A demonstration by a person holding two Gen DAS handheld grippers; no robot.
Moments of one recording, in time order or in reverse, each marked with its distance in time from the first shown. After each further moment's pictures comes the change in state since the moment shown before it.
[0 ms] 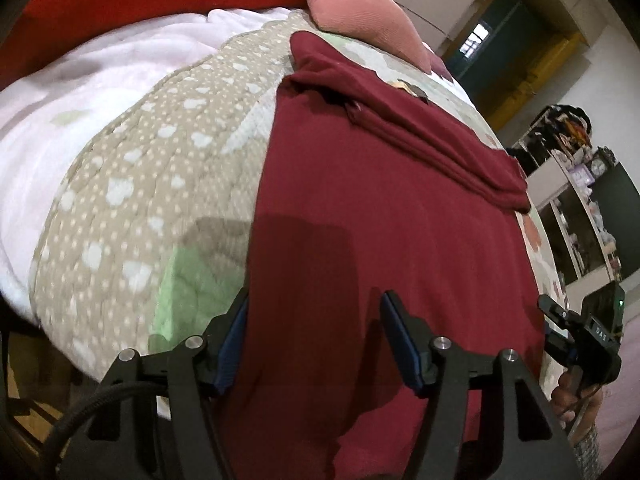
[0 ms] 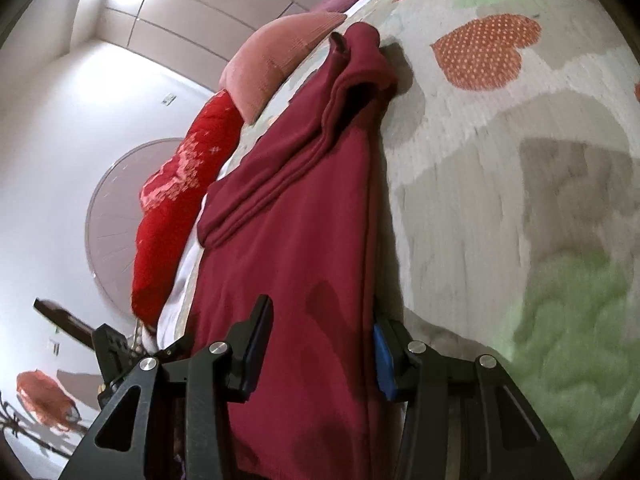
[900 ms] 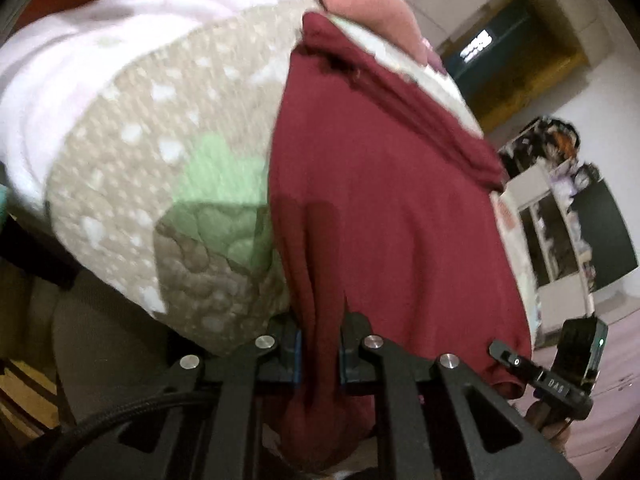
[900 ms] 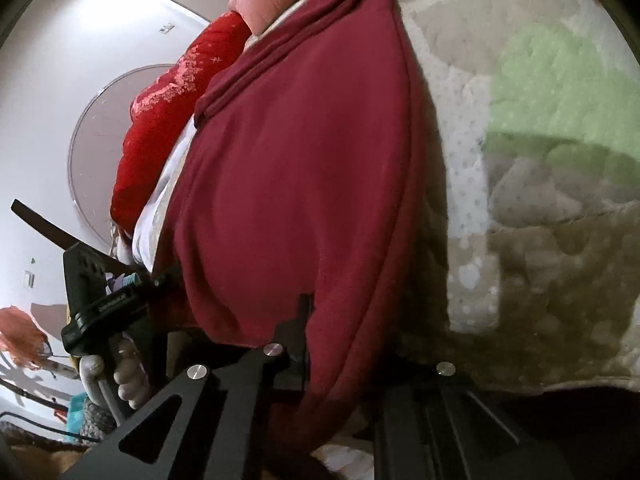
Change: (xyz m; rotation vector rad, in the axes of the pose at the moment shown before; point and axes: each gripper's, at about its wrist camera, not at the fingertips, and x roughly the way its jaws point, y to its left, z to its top) left arm -0.030 0.013 -0.045 -0.097 0.040 -0.096; right arm 0.008 0.033 -0.092 -0.109 0.192 -0.101
